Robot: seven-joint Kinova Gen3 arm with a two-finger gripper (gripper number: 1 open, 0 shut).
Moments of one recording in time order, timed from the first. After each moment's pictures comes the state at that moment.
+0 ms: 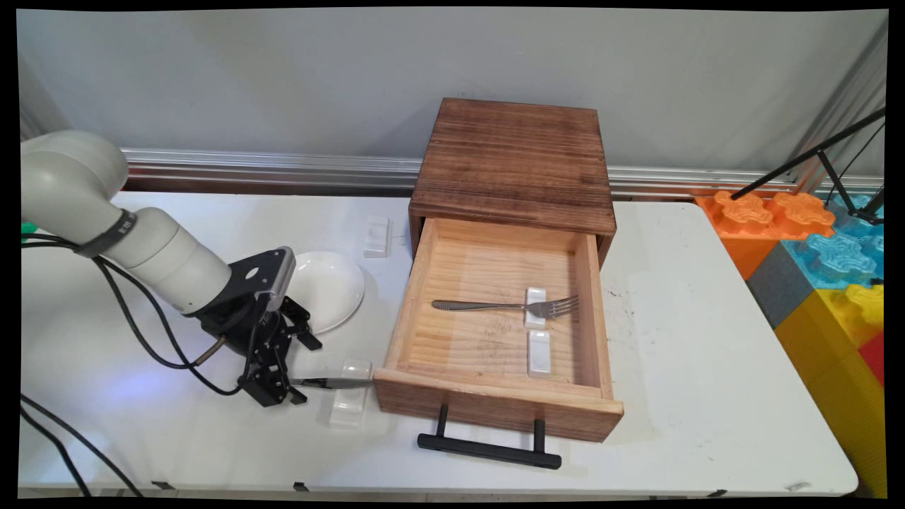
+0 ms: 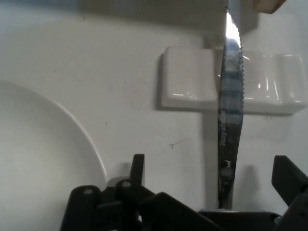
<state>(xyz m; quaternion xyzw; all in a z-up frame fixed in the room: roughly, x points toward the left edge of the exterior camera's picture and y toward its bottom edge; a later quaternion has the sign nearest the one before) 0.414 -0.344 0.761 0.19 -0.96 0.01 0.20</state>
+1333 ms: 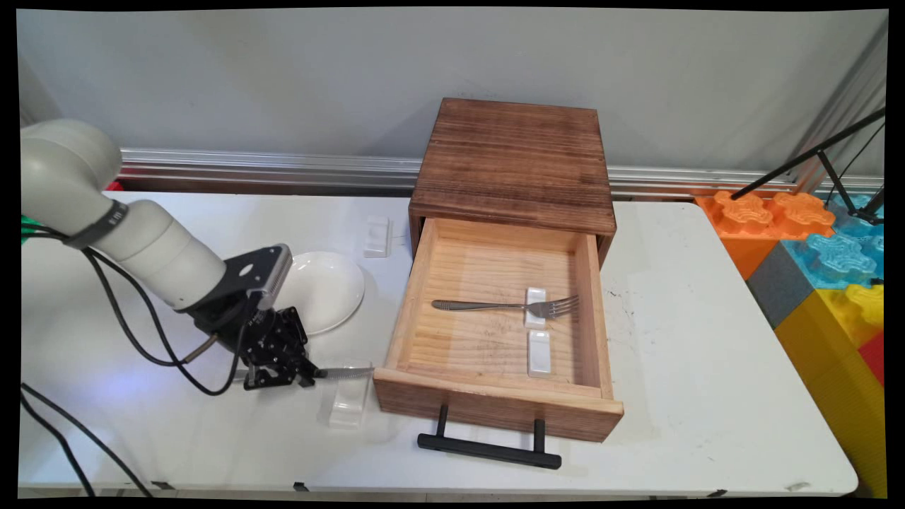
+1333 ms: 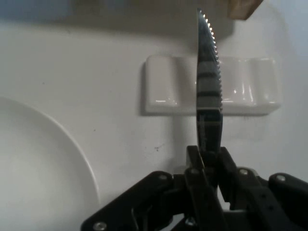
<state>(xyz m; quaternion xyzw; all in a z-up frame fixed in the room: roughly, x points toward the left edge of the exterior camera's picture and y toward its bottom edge) 0.412 -0.340 0.778 0.17 -0.96 0.00 0.20</state>
